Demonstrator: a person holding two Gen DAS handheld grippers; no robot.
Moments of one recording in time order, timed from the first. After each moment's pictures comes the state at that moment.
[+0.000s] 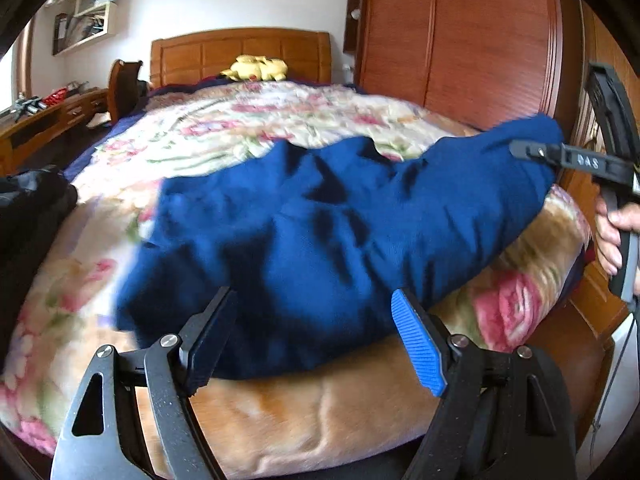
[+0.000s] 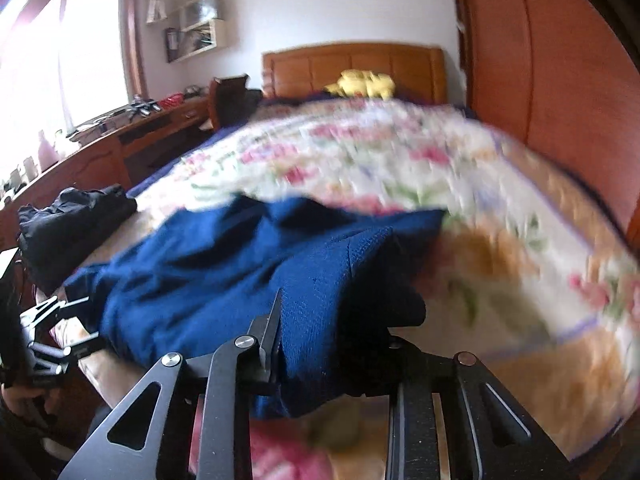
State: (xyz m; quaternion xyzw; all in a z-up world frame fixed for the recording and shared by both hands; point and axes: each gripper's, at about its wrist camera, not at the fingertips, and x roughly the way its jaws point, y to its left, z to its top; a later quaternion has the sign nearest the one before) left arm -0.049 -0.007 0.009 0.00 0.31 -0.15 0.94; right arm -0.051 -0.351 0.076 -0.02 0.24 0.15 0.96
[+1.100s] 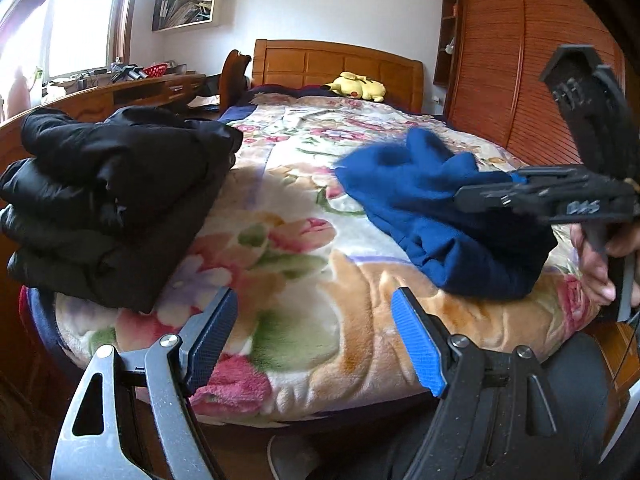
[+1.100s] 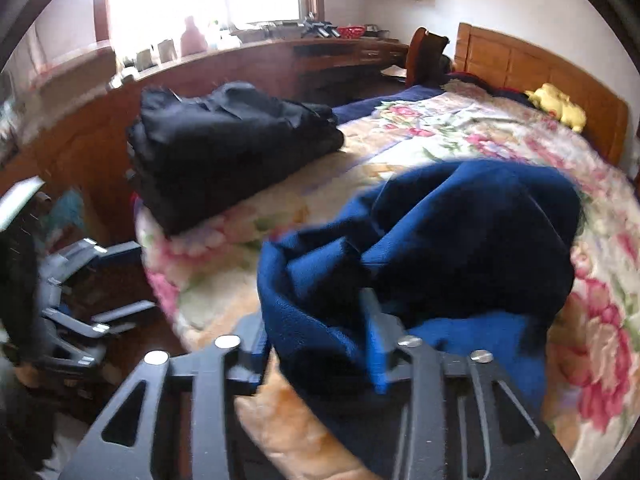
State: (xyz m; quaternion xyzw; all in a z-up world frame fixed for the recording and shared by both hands) left arm -0.120 0.171 0.001 -0.05 0.29 -0.02 0.96; right arm -0.033 -0.083 0.070 -0.14 0.29 0.40 0.86
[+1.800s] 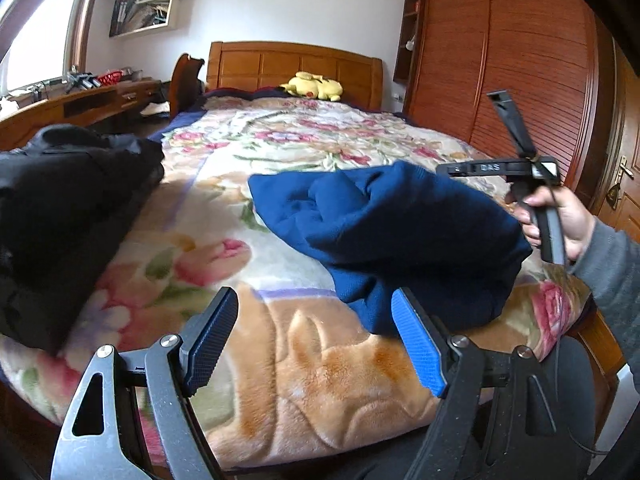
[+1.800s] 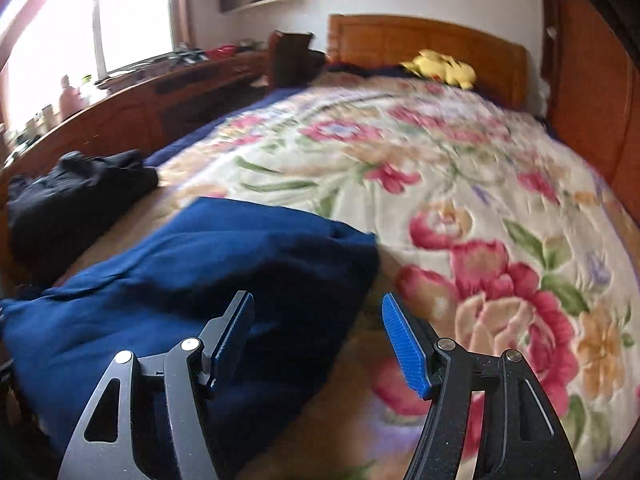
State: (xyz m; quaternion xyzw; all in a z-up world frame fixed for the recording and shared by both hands) left arm -0.068 0.115 -0.005 -0.05 0.29 -0.09 0.95; right arm 0.158 -0.204 0.039 -0.06 0.31 0.23 0.92
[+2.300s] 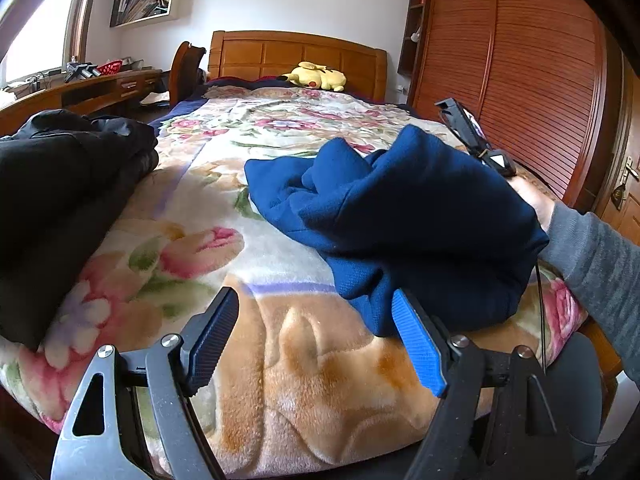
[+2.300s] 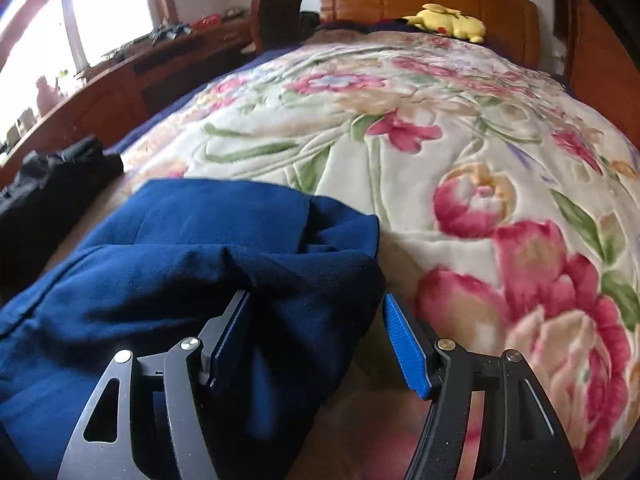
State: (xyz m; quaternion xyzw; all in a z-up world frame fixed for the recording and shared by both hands) left arm -0.057 0.108 -0.016 -0.05 0.30 -0.08 0.95; right arm 0.249 -0.169 0.001 -0.07 0.37 0.24 0.90
